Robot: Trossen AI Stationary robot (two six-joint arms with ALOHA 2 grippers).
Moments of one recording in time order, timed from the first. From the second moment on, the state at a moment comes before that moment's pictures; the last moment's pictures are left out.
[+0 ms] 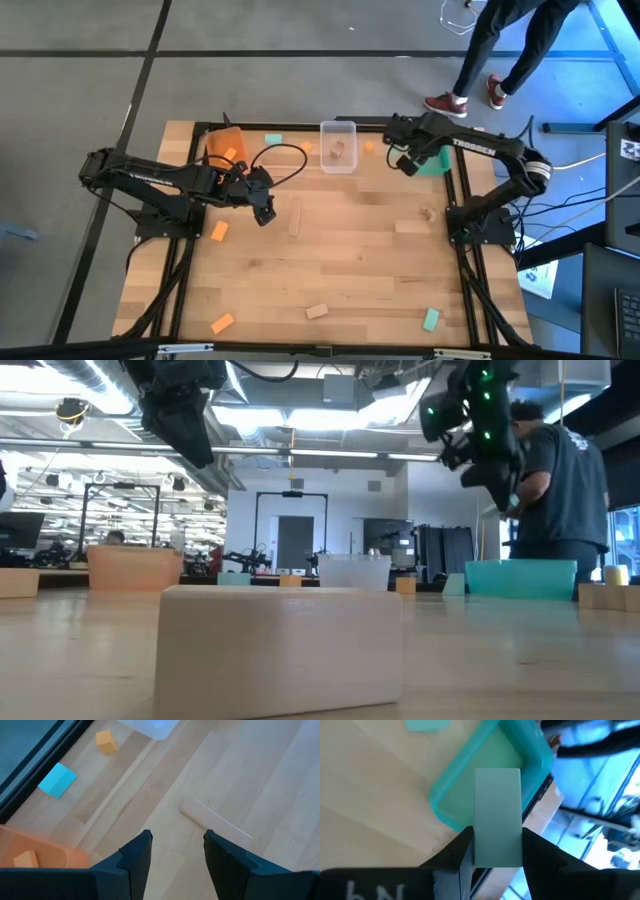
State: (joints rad) left arm -0.11 1.19 1.00 -0.81 -0.49 -0.56; right arm -0.52 1.50 1.23 -1.40 0.55 0.35
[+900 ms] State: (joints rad) left arm -0.11 1.19 1.00 -0.79 -0.49 -0.57; right arm -0.86 1.48 0.91 -0.91 0.45 0.17
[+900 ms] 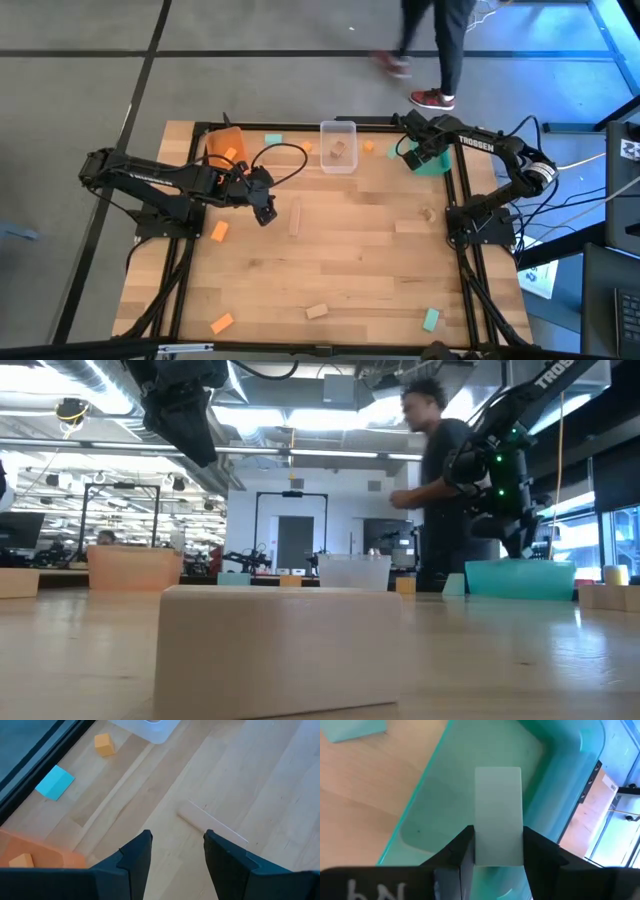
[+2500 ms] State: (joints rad) left arm -0.11 1.19 1.00 -0.79 -0.48 -0.57; right arm -0.32 1.48 1.11 -1.24 -0.03 0.29
